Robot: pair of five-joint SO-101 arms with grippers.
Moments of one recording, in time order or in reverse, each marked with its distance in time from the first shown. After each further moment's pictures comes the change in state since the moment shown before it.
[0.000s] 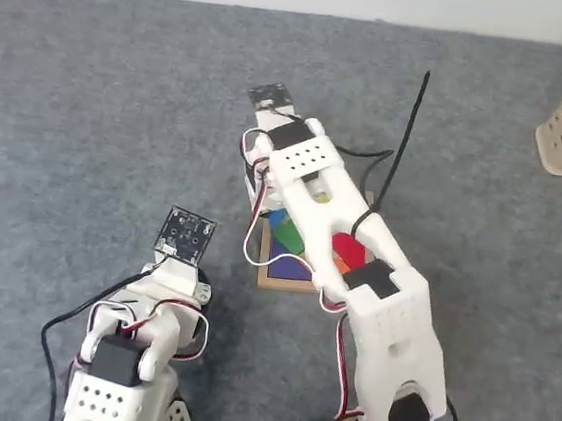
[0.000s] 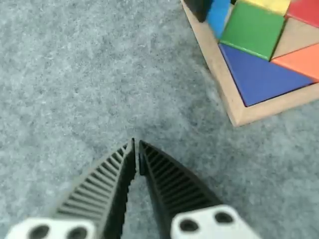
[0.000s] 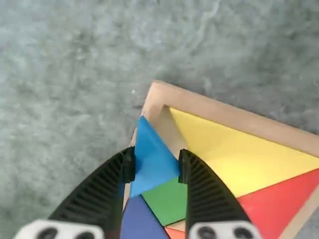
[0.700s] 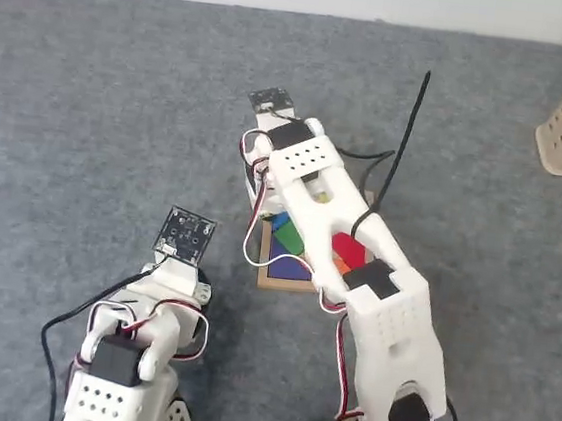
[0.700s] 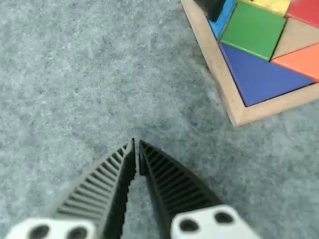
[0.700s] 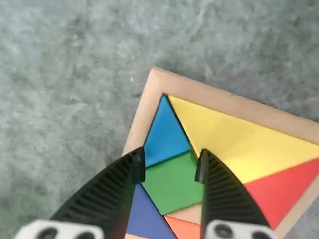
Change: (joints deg) left arm 0.0 0.0 0.0 0.0 0.0; right arm 0.0 -0.1 0.0 3.1 0.0
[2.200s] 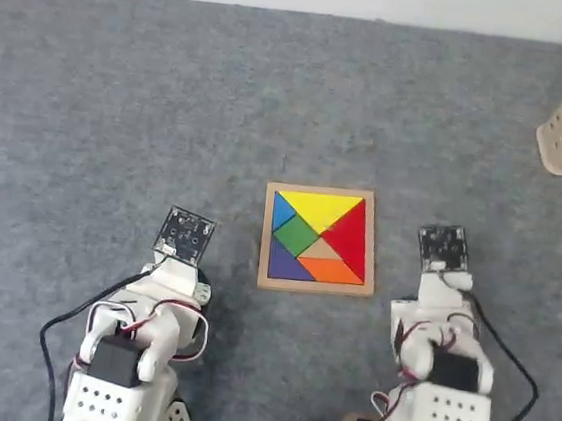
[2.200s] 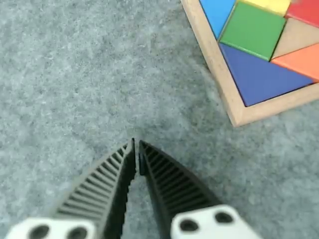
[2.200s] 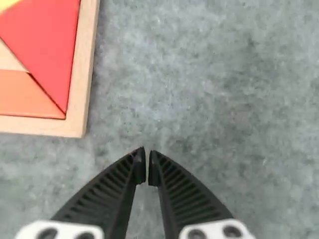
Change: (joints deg) left arm 0.0 0.0 0.0 0.0 0.0; right arm 37.4 -119.0 115.2 -26.1 23.4
